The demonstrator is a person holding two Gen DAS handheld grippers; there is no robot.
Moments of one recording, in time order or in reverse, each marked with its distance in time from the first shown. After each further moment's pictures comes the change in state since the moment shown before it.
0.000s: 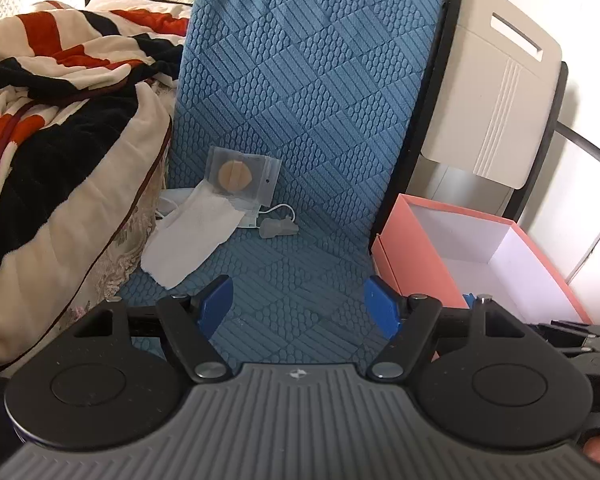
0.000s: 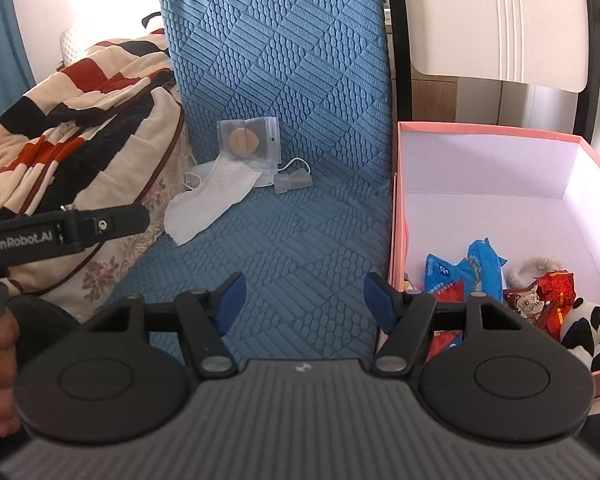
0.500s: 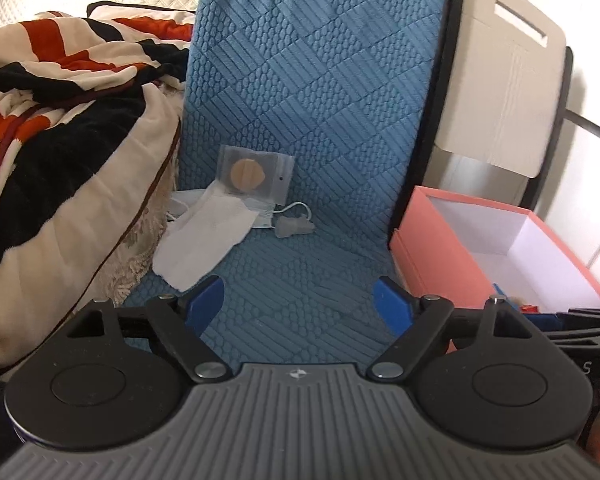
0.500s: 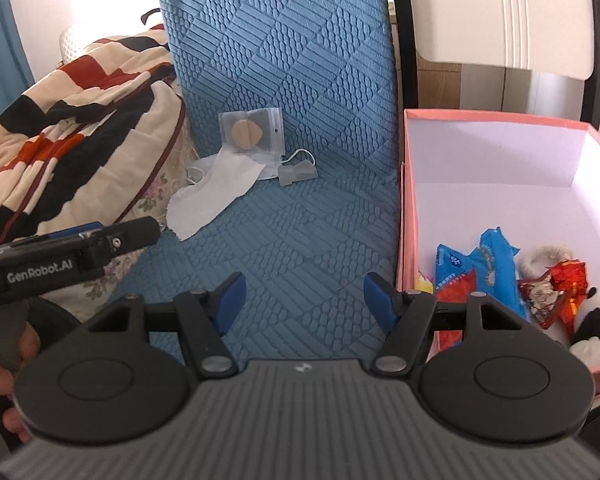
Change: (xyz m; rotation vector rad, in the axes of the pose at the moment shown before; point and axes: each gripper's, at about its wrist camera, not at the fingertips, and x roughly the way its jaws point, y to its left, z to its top) left arm 0.017 0.012 -0.014 0.037 -0.025 0.043; right arm 0.016 0.002 -0.005 0.023 0.019 0.012
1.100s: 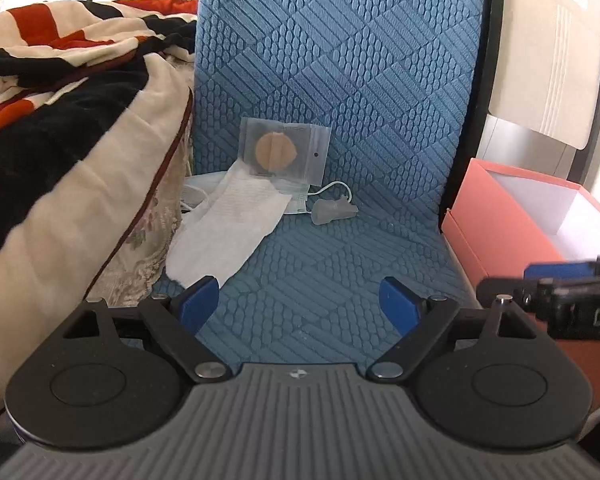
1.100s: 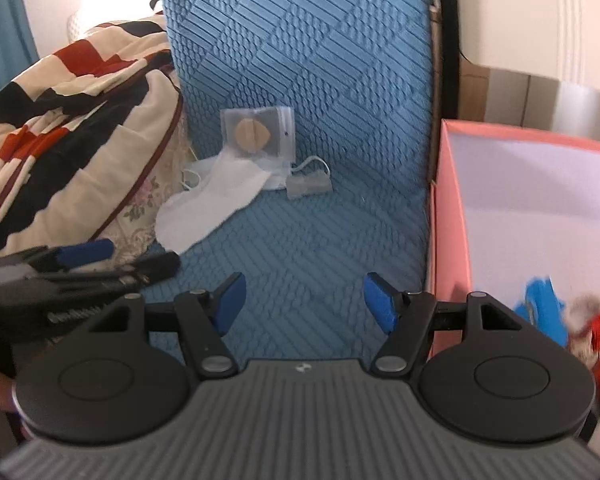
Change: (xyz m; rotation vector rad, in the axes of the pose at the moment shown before) left arm 0.078 0.020 0.005 0.045 0.073 0.066; right arm 0.063 0.014 0.033 -0.059 0.013 0.011
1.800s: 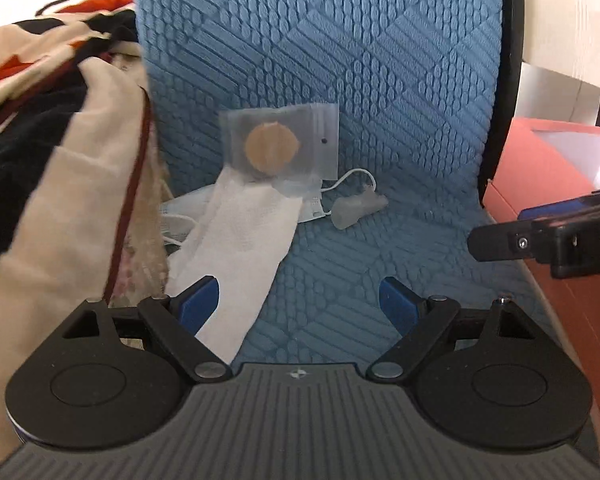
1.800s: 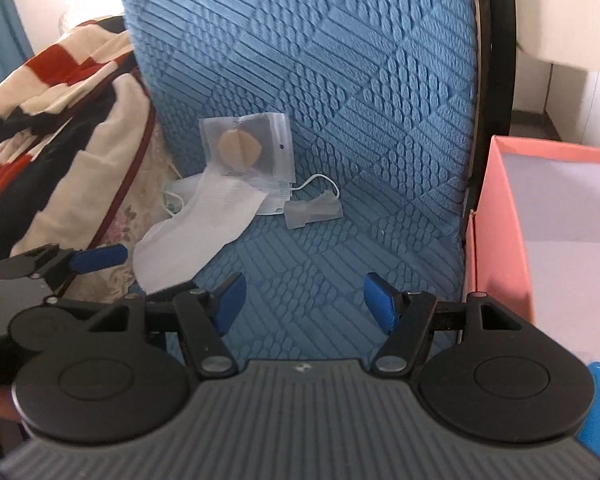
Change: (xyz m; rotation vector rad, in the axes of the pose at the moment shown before) left arm 0.090 0.011 0.047 0.182 0.107 0.007; right arm 0.084 -0.014 0.052 0.052 0.076 0.058
